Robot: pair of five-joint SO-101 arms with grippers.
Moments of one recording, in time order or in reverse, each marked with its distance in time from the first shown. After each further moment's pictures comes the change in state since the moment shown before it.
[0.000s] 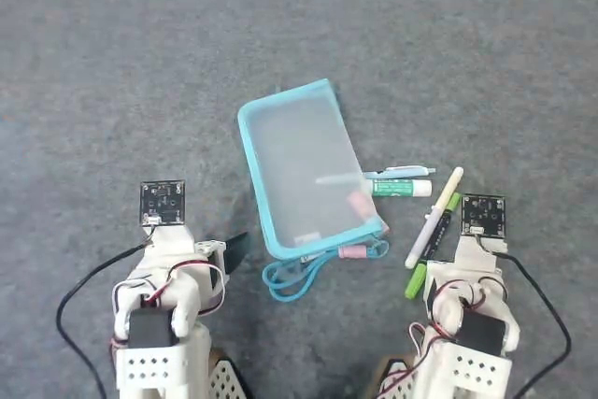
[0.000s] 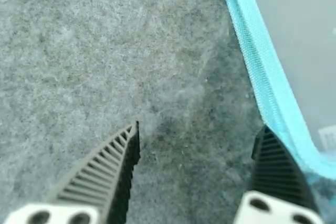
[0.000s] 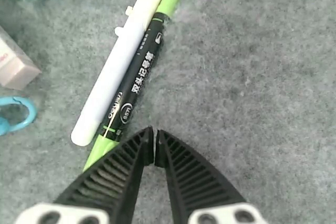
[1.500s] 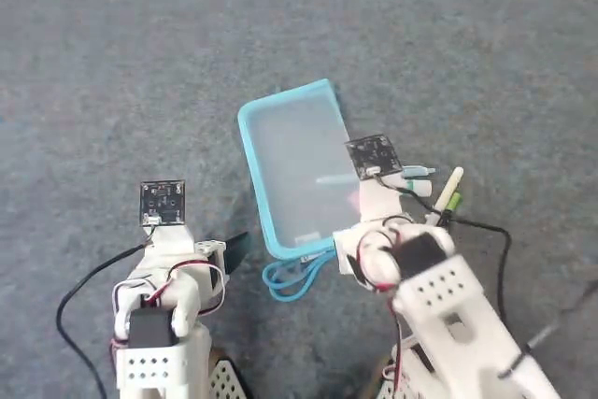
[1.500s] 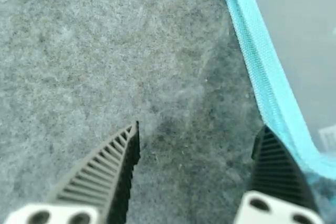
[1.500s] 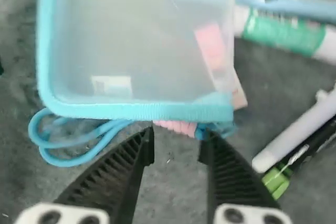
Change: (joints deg) left arm 0.0 0.0 0.0 0.0 0.0; right arm -44.0 55.8 -34.2 -11.5 -26.9
